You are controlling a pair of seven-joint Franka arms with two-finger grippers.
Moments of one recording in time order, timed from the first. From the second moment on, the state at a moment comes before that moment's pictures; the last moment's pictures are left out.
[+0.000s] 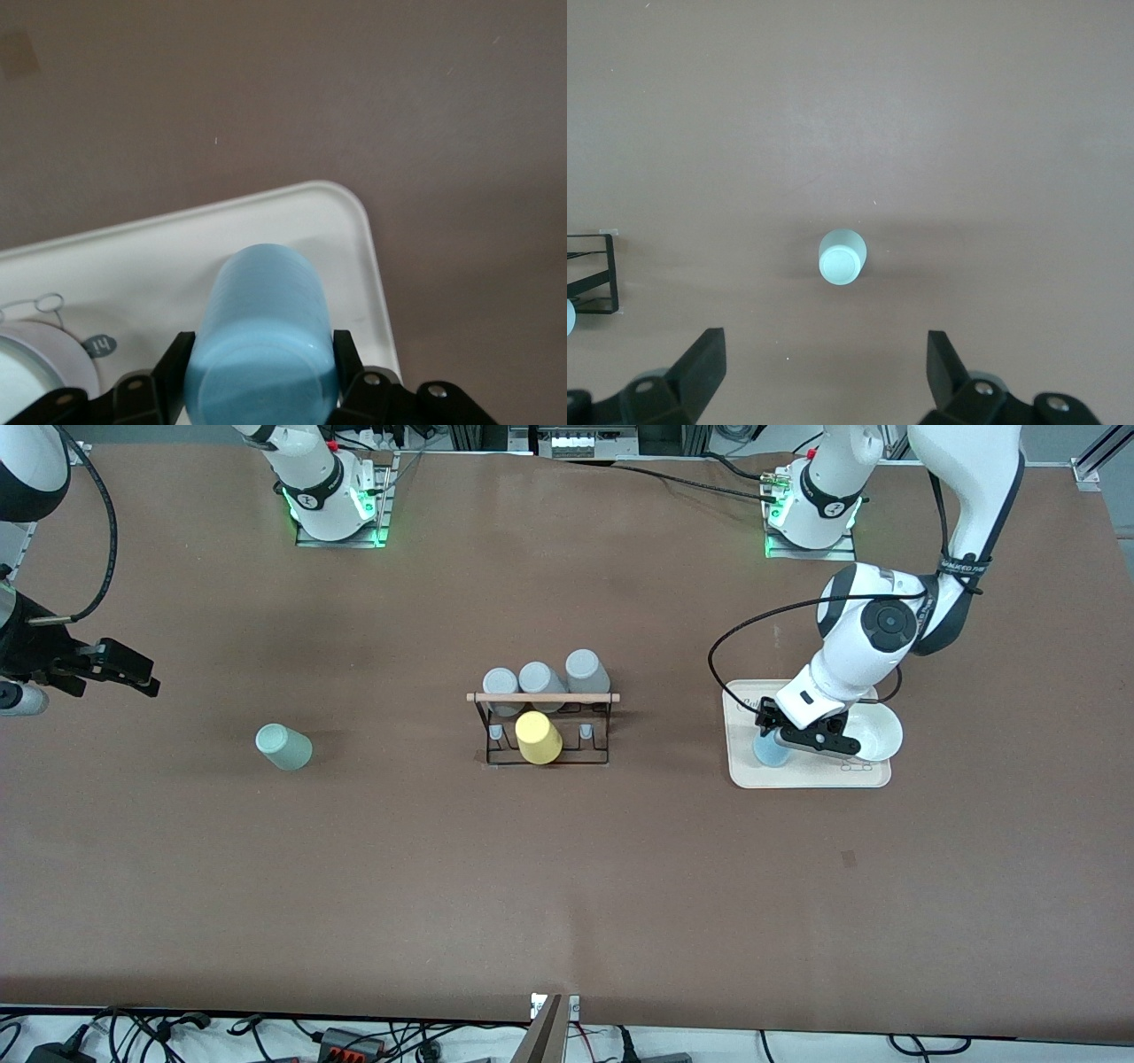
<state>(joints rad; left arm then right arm) -0.06 0.23 -0.19 -2.23 0.01 2.52 -0.07 0.00 0.09 -0.04 -1.61 0.01 1.73 -0.04</state>
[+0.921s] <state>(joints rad) -0.43 0.54 -0.21 -1.41 0.01 2.05 -0.76 0.00 0.12 -0.03 -1.61 0.01 1.73 -0.04</state>
